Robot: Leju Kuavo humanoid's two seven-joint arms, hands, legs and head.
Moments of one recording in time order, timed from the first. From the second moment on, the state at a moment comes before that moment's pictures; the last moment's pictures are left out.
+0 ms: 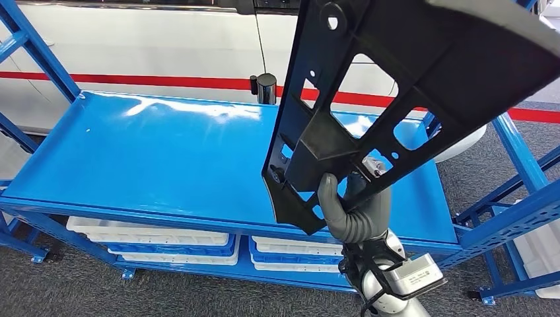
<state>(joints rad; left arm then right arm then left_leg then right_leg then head) -0.04 -0.11 0.56 -0.20 -0.75 0.19 -0.41 -0.16 -0.06 0.61 -1.94 0.04 -0.35 -0.43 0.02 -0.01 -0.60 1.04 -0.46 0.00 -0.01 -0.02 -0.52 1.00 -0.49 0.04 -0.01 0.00</state>
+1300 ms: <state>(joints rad) -0.04 -0.10 0.63 -0.20 -0.71 0.12 -0.39 -0.12 -0.04 0.56 -1.93 0.02 -0.29 -0.44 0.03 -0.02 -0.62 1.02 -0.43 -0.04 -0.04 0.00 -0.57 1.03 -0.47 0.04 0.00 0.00</state>
